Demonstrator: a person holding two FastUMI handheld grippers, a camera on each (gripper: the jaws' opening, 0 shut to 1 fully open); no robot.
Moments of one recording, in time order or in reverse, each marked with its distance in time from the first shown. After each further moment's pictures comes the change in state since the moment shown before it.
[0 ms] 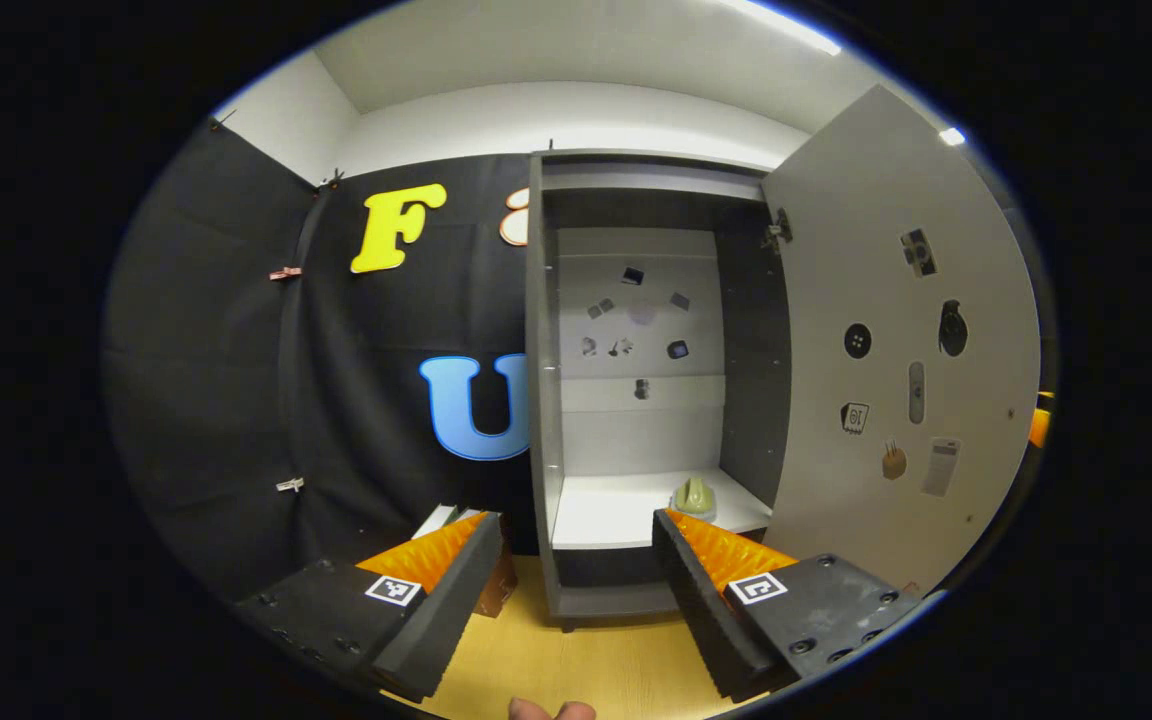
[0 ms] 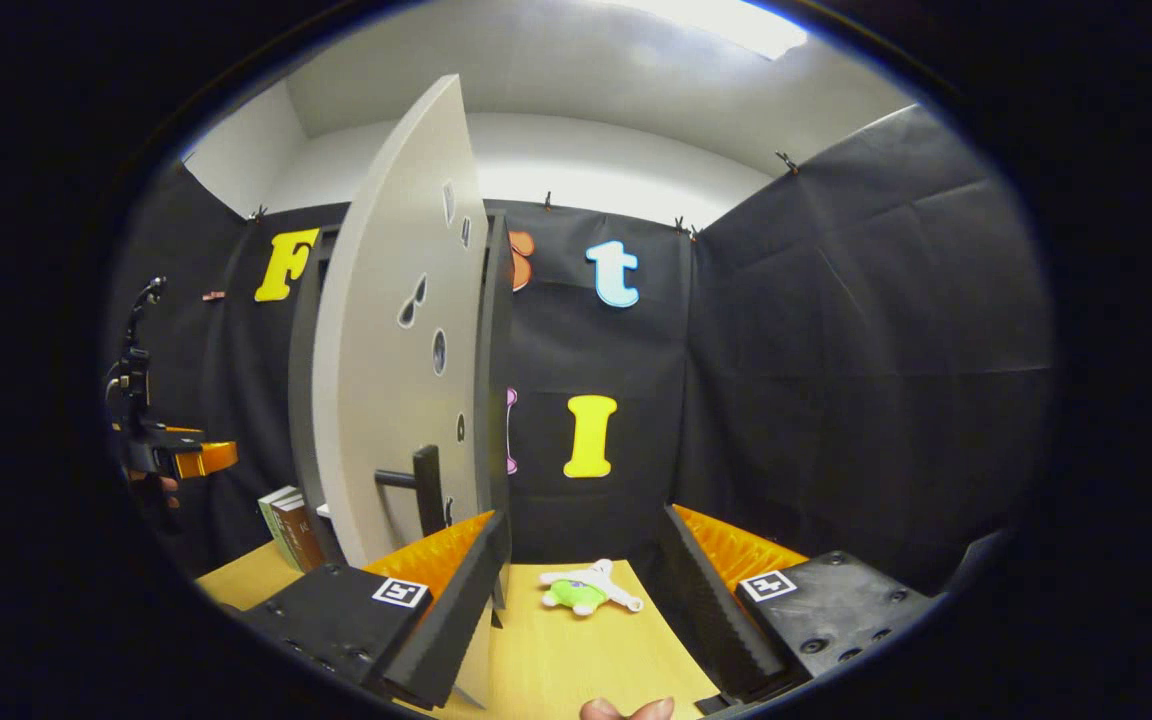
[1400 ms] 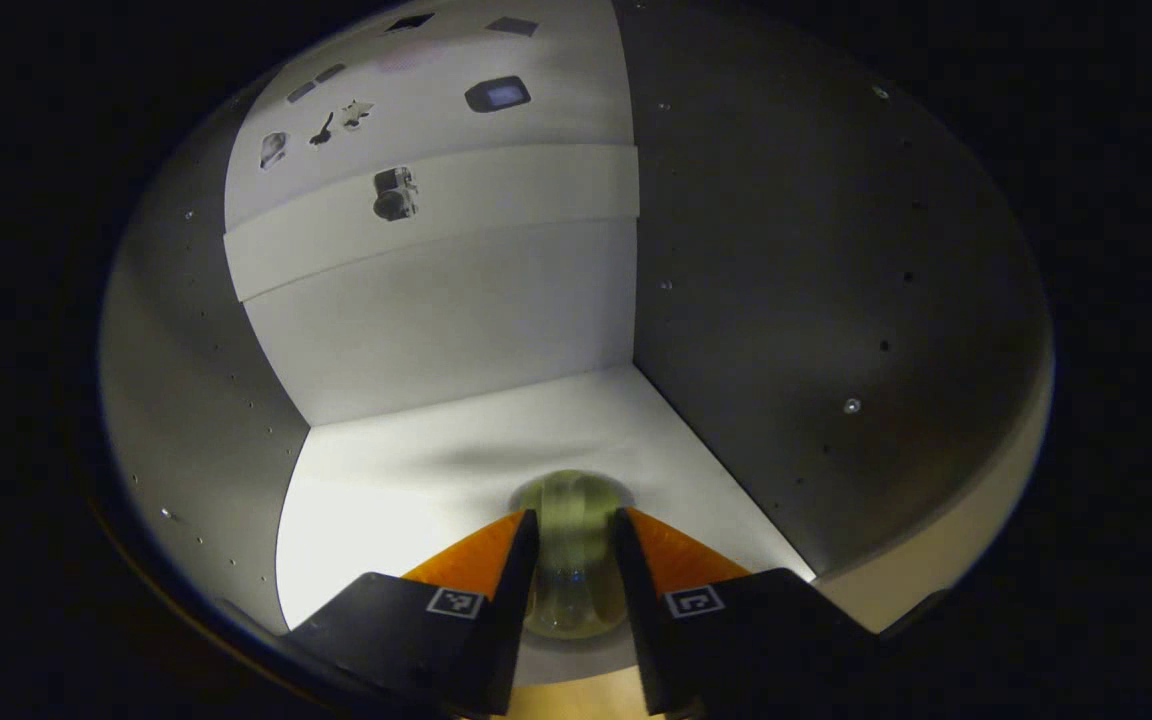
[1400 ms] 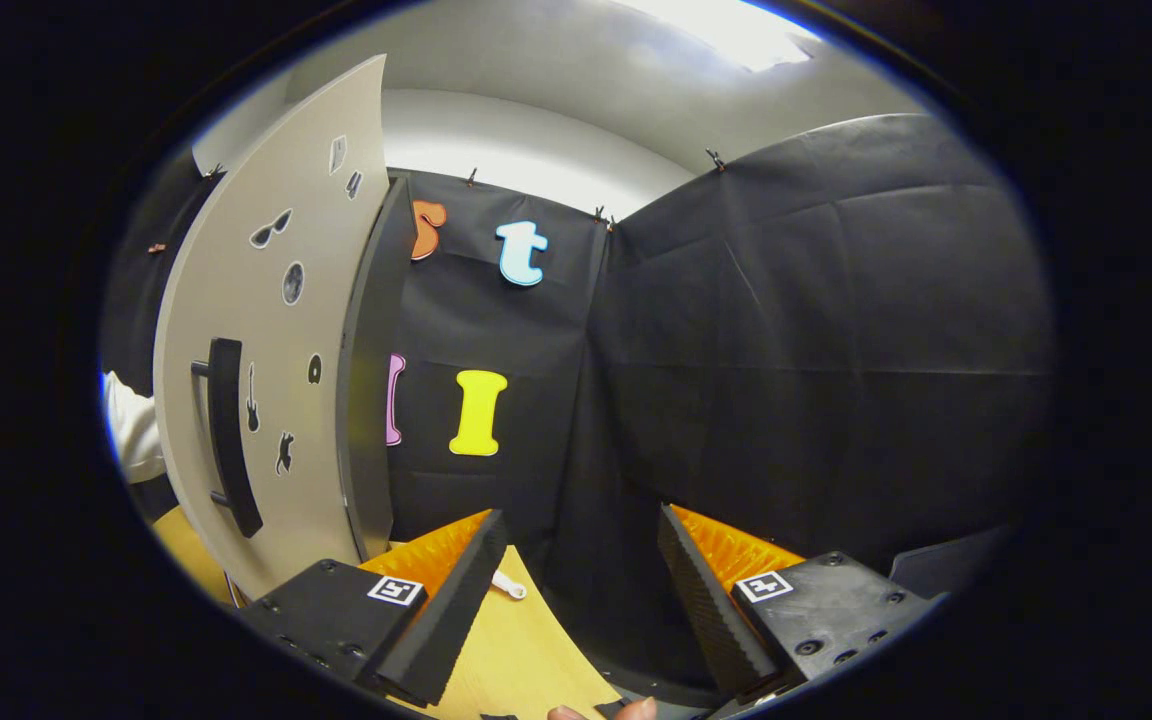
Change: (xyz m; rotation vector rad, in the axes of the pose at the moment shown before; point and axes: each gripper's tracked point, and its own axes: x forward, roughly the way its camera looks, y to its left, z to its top) left arm 0.358 -0.188 -0.135 0.110 0.535 -0.303; right arm 0.000 -0.132 -0.032 -0.095 0.000 -0.260
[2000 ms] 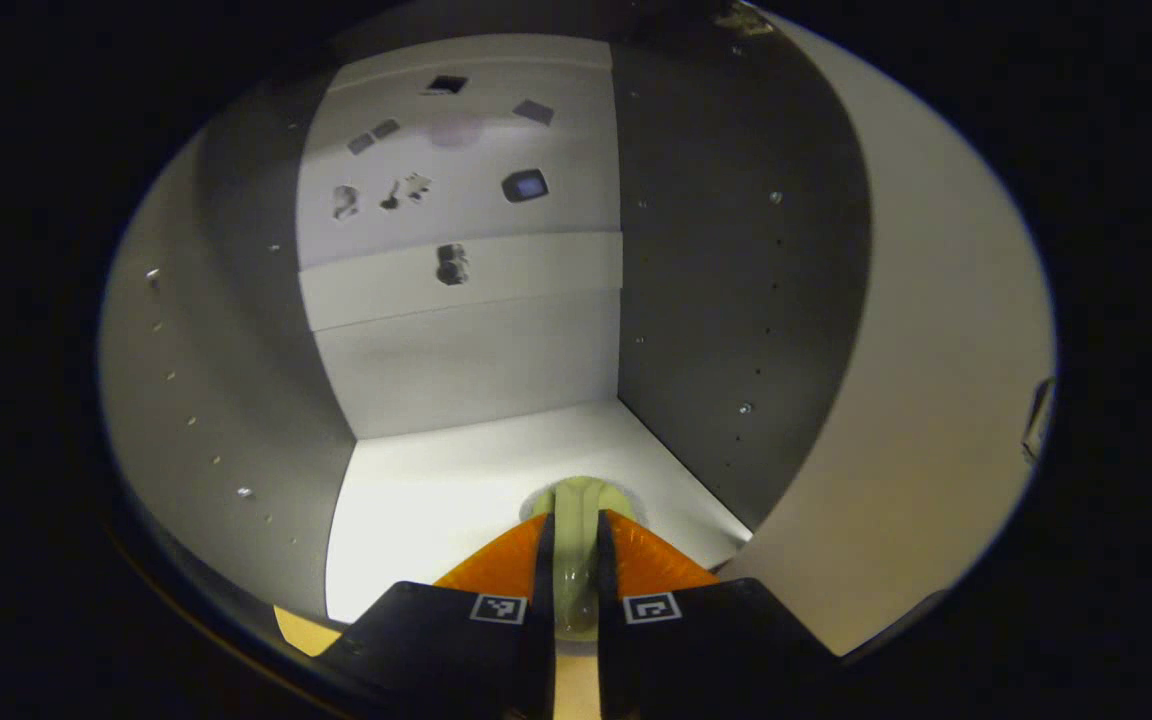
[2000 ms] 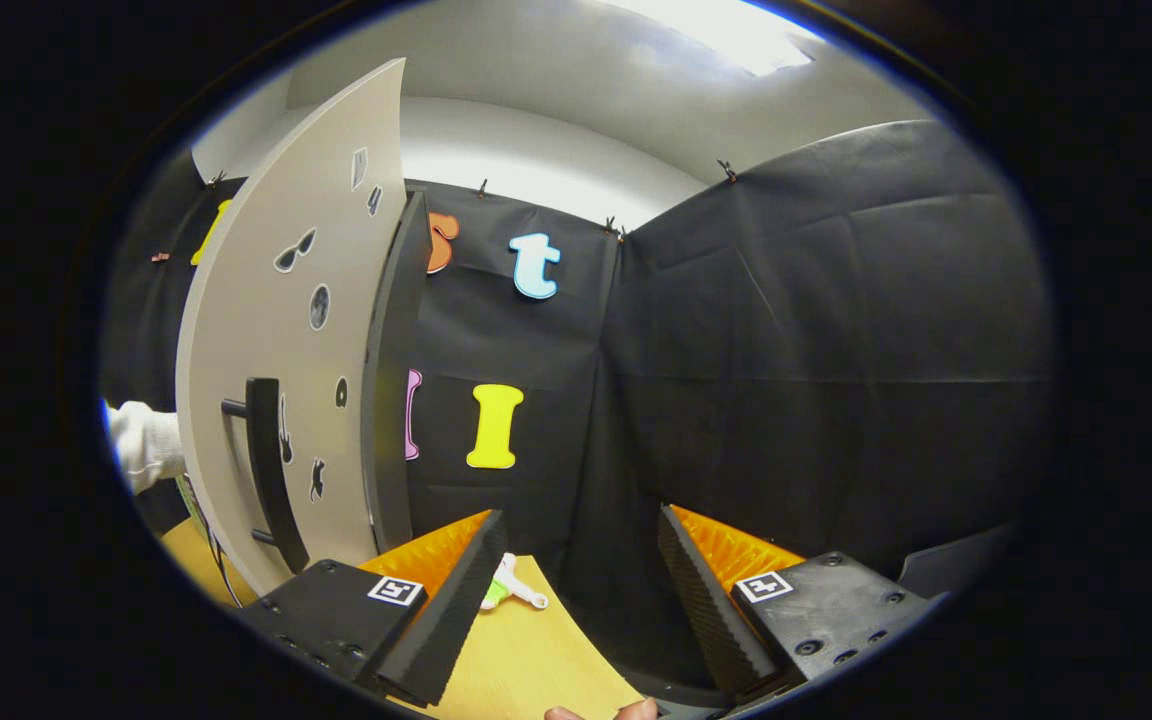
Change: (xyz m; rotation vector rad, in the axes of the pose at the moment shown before) left arm -0.125 0.012 -0.007 -0.025 -0.169 -0.043; right arm -0.002 0.044 0.022 0.019 -0.025 0.022
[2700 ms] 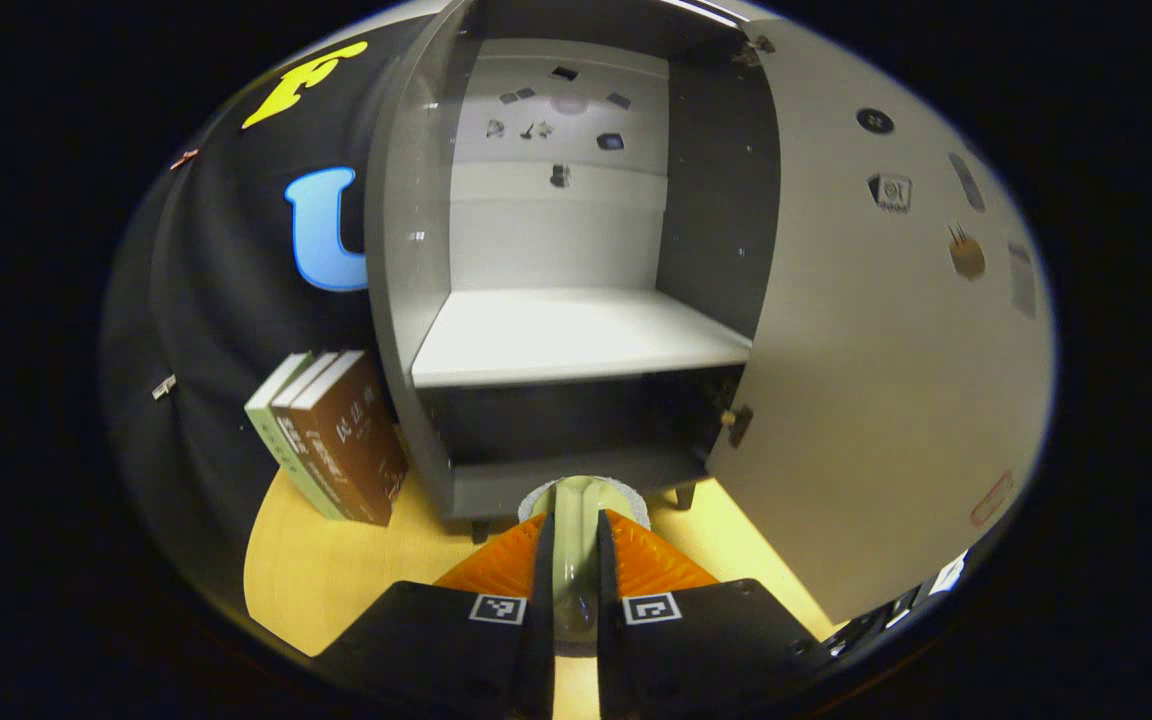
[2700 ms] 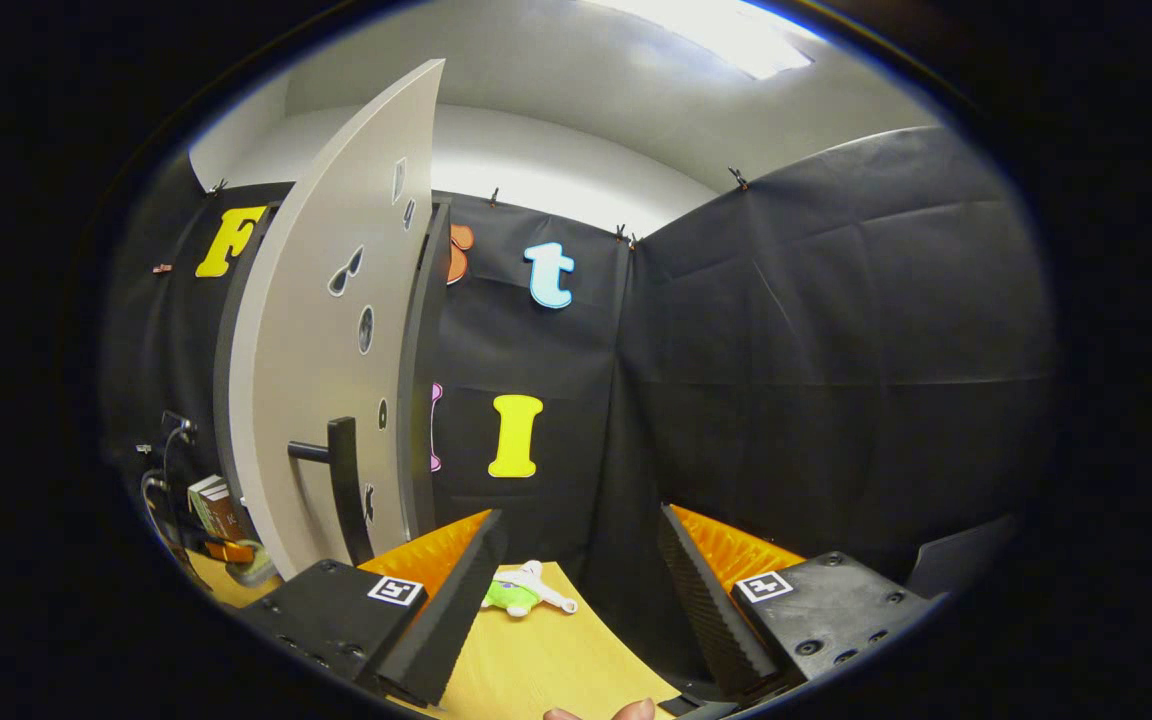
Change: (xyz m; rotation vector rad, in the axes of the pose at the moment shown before) left arm -0.119 0.034 -0.226 -0.098 0.086 0.055; right arm -0.012 0.051 0.013 0.016 -0.012 0.000
